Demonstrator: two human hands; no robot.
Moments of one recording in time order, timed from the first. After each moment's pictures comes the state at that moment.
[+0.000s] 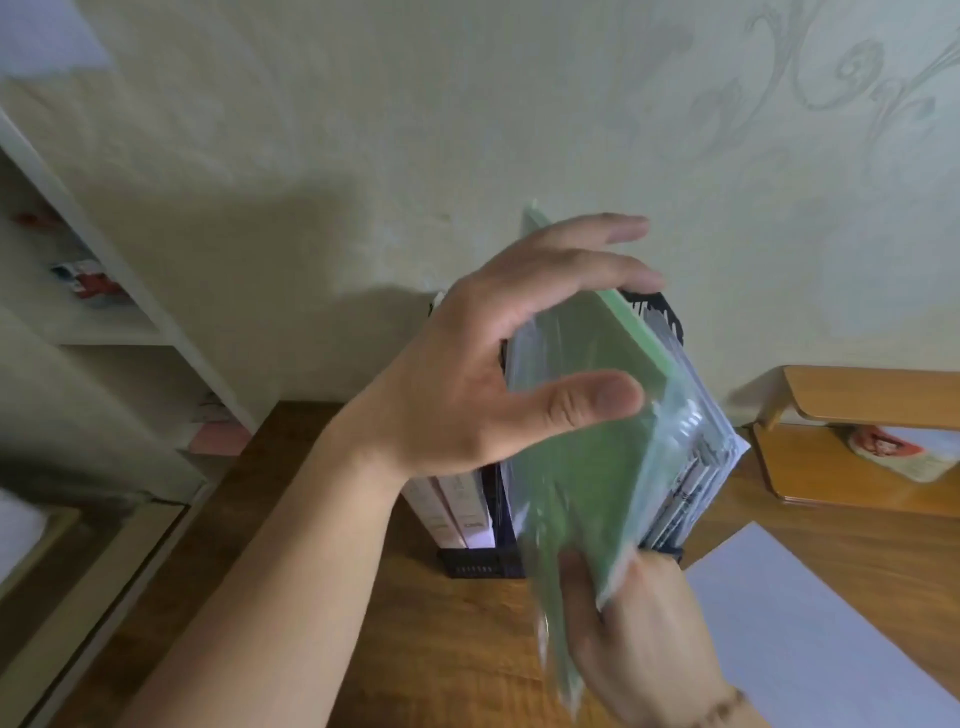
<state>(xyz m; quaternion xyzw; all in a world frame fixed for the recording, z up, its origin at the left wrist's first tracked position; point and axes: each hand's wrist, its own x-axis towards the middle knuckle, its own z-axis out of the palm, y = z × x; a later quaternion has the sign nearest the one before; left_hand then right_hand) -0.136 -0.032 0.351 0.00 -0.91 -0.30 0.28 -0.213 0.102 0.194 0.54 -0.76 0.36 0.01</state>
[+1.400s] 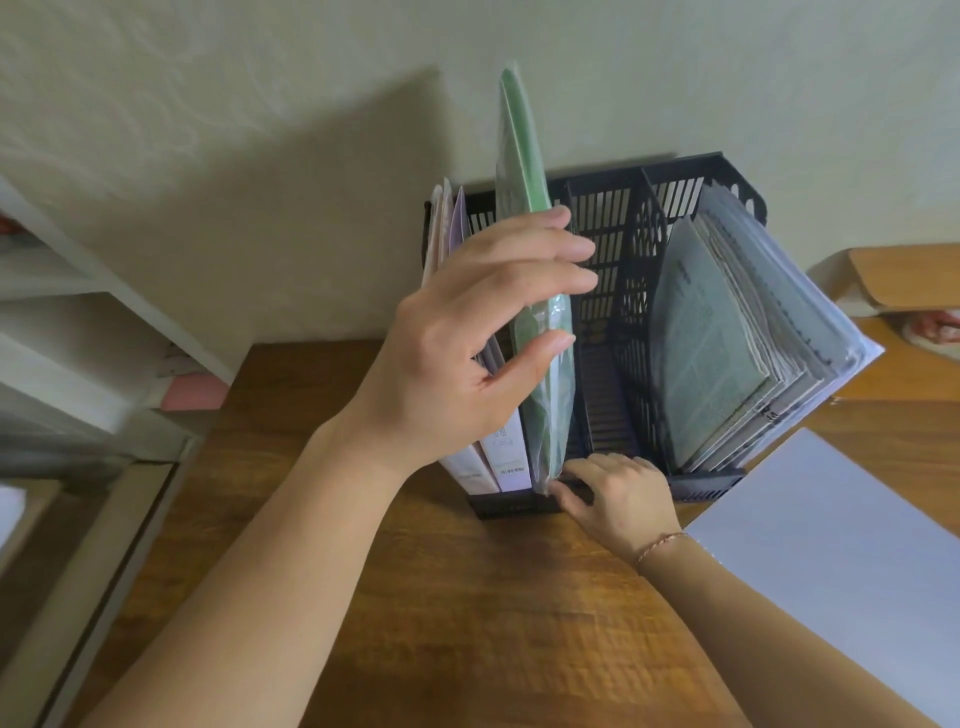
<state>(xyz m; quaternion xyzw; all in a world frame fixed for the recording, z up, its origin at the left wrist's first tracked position) -0.110 -0.114 0.244 -0.03 -0.91 -0.18 0.38 -0.242 0.008 -0.004 0.57 -0.78 0.25 0.06</state>
